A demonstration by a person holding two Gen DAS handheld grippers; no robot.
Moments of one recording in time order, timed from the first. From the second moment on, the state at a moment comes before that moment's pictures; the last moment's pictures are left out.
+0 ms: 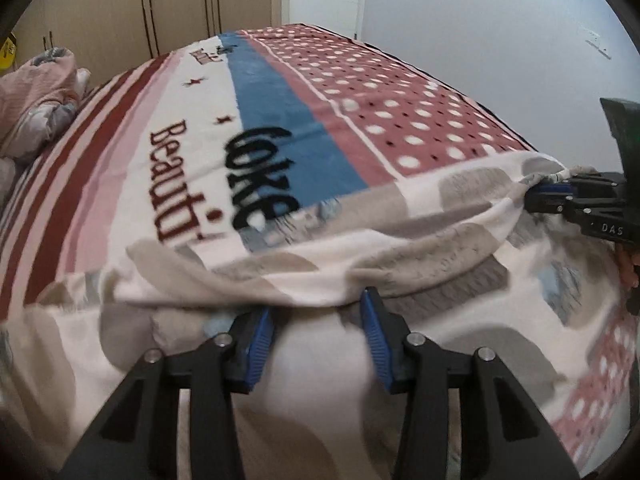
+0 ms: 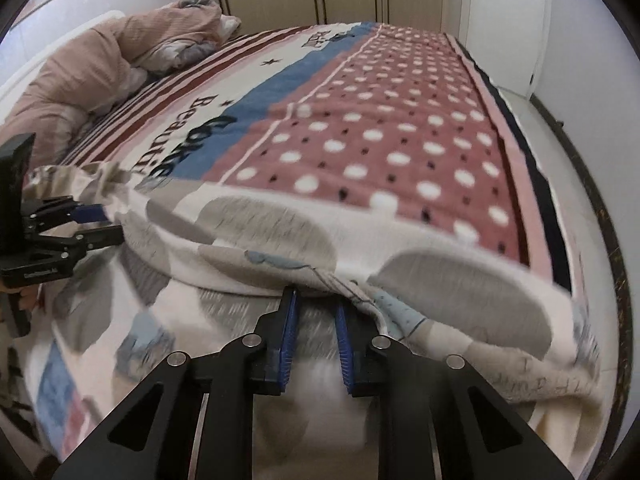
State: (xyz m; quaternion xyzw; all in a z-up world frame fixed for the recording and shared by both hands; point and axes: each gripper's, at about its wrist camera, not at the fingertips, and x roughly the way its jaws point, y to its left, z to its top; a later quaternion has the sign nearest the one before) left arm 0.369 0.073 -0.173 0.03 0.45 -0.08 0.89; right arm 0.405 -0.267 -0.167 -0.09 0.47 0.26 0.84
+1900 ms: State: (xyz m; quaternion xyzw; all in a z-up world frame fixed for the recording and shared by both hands) left arm 0.339 -0.058 -0.133 -0.02 0.39 -0.09 0.92; right arm 0.281 -0.503 -0.150 0.02 0.46 0.24 0.86
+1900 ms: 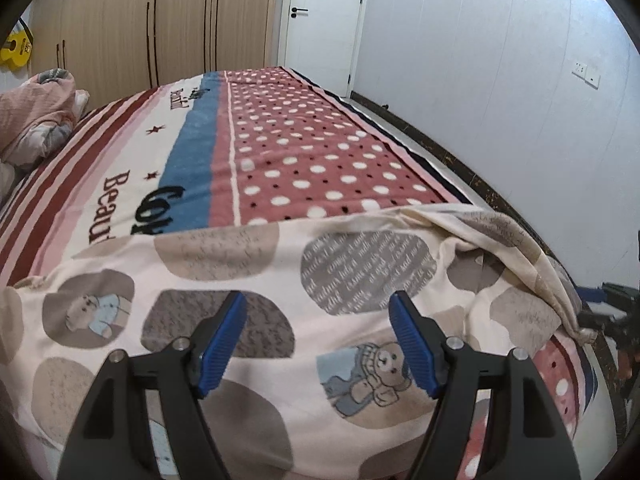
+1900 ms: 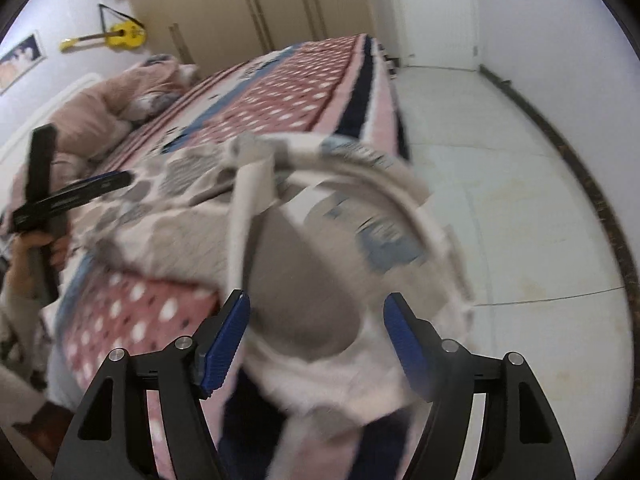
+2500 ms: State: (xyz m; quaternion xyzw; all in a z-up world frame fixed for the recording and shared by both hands) left arm 0.331 -0.072 -0.133 -0.01 0.39 -0.09 0.91; right arm 0.280 -0.529 -0.153 0.00 0.42 0.15 0.90
